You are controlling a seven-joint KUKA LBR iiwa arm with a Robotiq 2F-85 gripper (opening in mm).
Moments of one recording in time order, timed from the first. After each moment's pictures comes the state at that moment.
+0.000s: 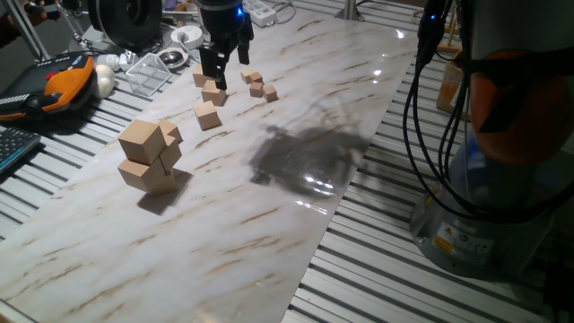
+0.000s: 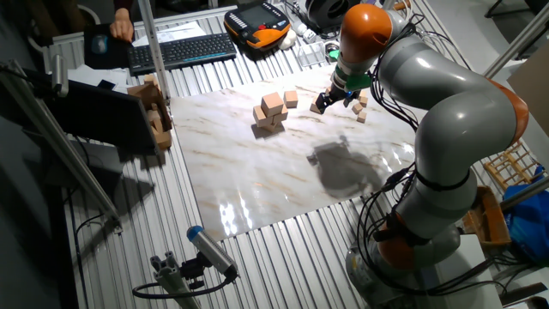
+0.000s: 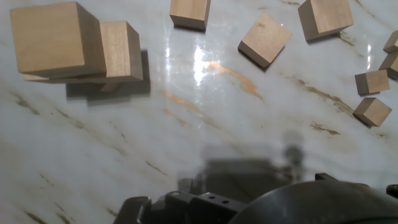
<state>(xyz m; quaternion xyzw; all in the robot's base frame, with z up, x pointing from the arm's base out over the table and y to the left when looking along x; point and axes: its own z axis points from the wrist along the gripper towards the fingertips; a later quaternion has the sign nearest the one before) 0.515 0.001 0.236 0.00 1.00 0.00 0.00</state>
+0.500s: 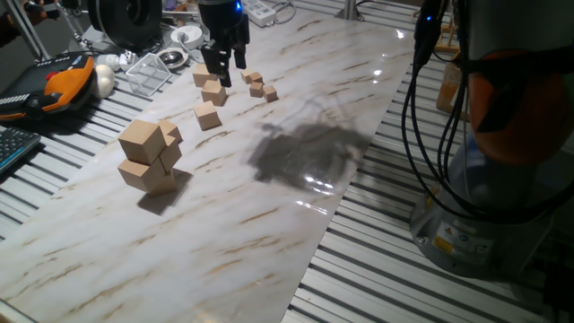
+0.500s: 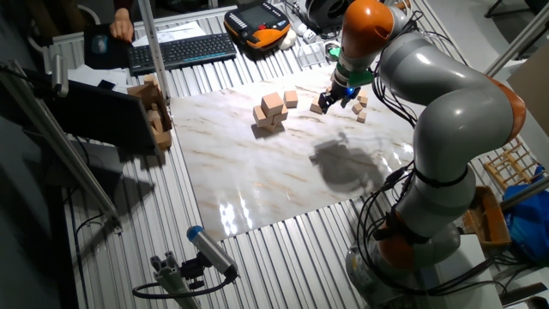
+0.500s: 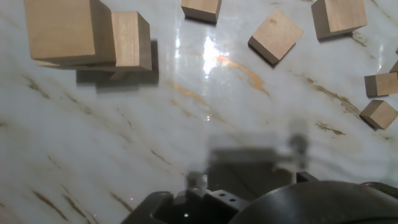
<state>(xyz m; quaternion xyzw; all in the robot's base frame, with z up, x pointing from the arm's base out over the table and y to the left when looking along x) 0.514 0.001 0.241 -0.03 1.00 0.01 -0.02</state>
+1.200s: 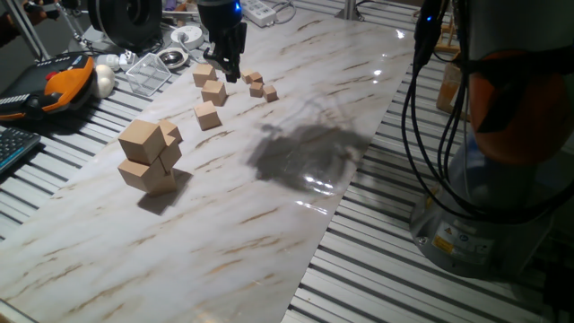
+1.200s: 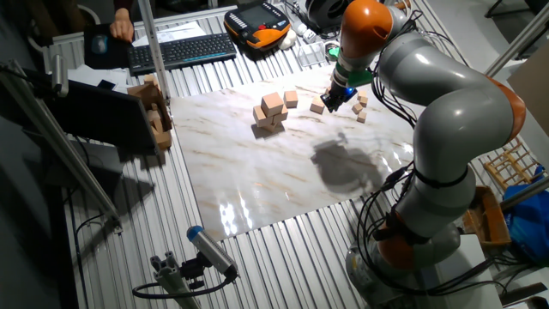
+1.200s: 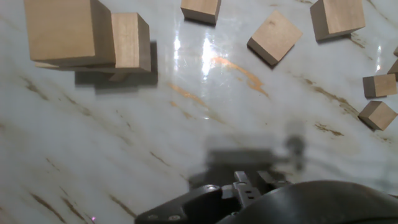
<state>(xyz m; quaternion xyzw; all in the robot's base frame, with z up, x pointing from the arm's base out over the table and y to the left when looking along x) 0.516 0.001 0.241 -0.03 1.00 0.01 -0.02</state>
